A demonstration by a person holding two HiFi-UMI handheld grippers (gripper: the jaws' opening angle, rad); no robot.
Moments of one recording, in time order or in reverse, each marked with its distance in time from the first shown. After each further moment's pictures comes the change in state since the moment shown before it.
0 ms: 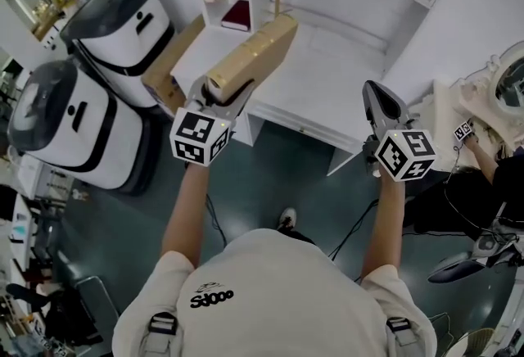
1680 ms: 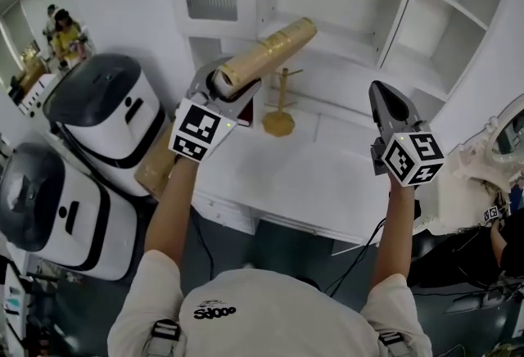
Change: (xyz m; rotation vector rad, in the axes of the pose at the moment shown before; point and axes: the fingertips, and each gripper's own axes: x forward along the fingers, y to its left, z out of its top) left arm 0.204 0.244 0.113 0.383 -0.198 -0.087; right arm 0.268 -0.063 0.149 -0.227 -0.177 -0.095
